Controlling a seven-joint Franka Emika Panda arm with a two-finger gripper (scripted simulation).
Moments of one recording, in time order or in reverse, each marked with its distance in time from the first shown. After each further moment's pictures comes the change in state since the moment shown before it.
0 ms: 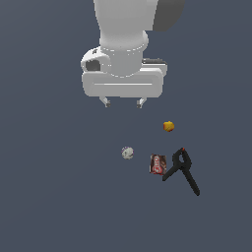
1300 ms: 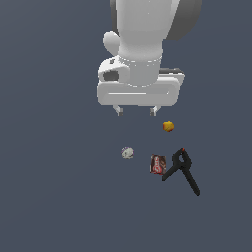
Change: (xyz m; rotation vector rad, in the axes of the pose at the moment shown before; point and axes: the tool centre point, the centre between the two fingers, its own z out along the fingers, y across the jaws) arm 0.021 -0.038 0.013 0.001 0.031 -0.011
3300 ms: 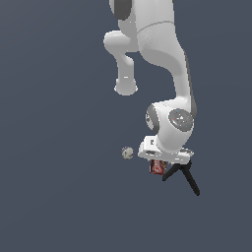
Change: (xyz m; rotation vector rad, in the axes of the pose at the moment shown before) arm 0.008 -0.119 0.280 -0.016 -0.066 0.148
